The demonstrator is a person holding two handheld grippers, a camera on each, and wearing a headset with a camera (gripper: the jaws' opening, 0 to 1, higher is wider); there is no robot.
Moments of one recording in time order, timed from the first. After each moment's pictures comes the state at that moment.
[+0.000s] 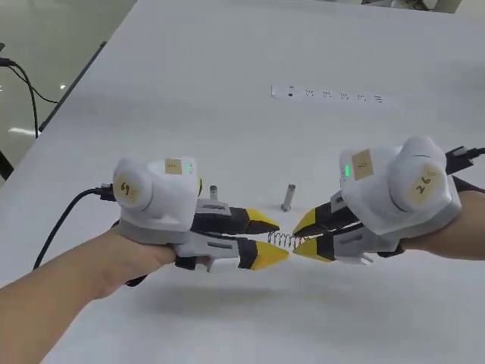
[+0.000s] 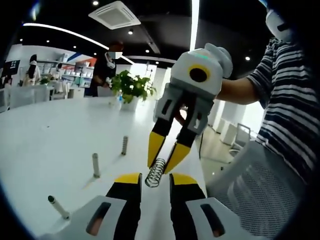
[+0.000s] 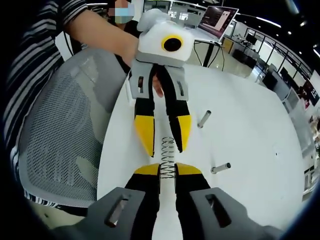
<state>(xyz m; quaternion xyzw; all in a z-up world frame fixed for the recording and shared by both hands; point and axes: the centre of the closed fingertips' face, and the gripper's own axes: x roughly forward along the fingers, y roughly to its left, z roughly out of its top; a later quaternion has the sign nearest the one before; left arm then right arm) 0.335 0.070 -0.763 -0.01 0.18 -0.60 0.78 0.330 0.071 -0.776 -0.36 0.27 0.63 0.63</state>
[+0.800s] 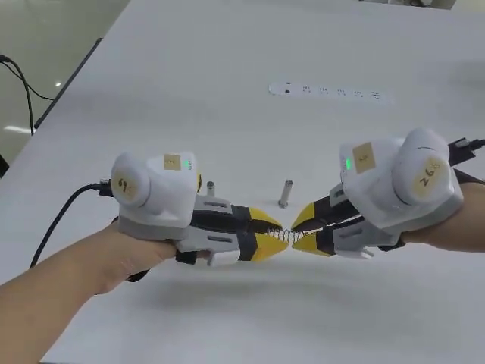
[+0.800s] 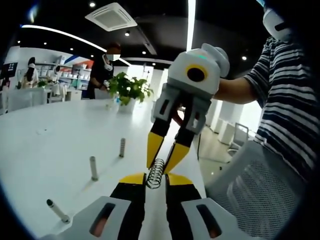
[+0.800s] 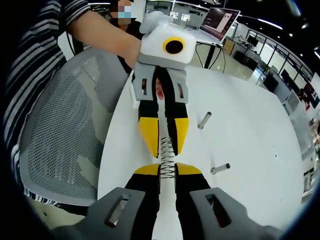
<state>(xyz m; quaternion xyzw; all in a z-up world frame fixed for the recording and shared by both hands) 0.333 0.067 -0.760 -0.01 0.17 -0.61 0.78 0.328 0.070 -0.774 -0.36 0.27 0.63 0.63</state>
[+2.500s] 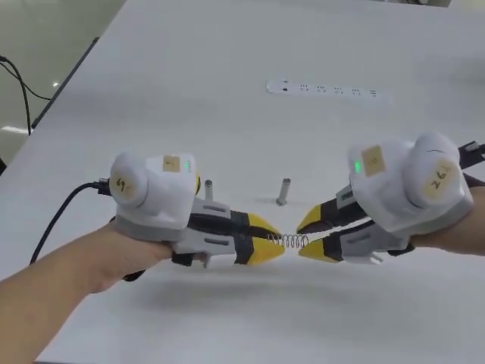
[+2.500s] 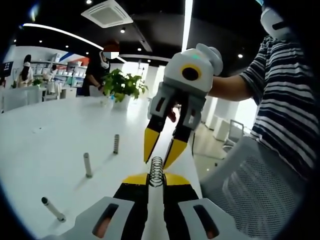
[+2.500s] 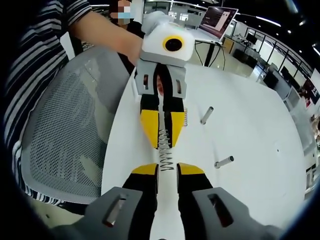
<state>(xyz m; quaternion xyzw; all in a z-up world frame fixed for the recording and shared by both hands) 0.323 0.066 -0.764 0.00 0.18 -0.63 0.76 0.322 0.057 -0.777 -0.36 0.28 0.63 0.63</state>
